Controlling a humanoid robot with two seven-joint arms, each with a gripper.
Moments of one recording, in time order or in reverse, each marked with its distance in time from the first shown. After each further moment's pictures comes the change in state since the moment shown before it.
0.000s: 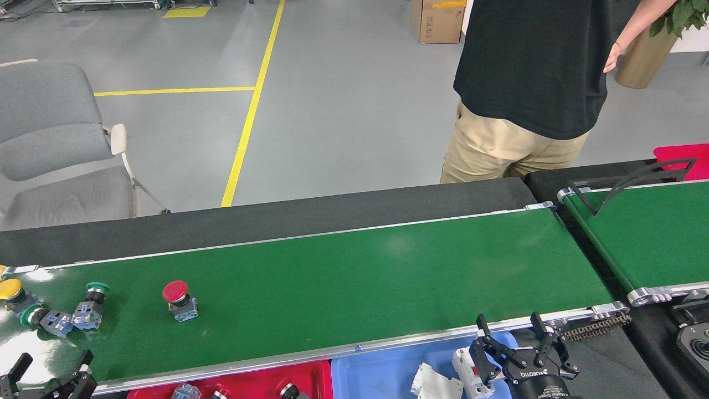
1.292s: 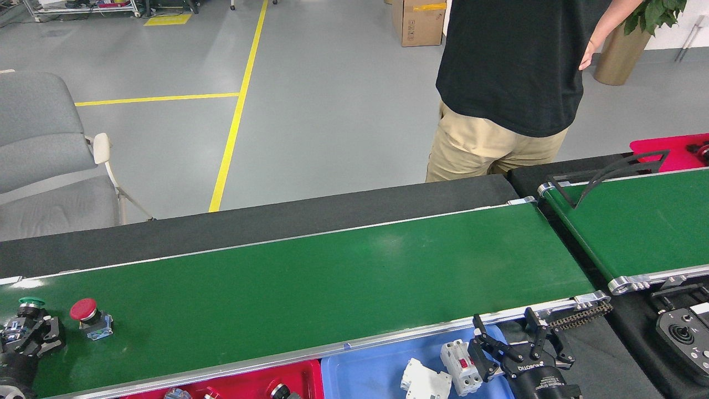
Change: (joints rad) left arm -0.394 0.127 -0.166 0.534 0.007 0.232 0.042; right arm -0.060 -0.023 0.007 0.087 0.000 -0.056 0.003
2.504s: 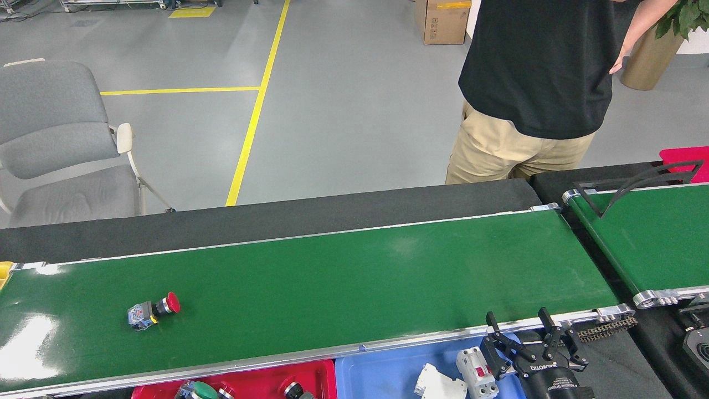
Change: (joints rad) left arm 0.714 -0.353 0.026 -0.948 -0.014 -0.574 -0.027; right arm 0.011 0.001 -0.048 -0.039 -0.005 -0.003 -0.007
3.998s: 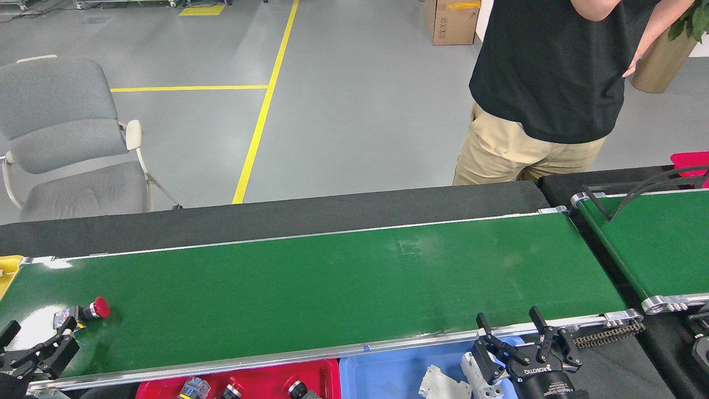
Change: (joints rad) left arm -0.537 0.386 0.080 0.725 0.057 0.264 -0.055; right arm 0.037 0.018 0.010 -0.052 -0.003 -0.035 0.007
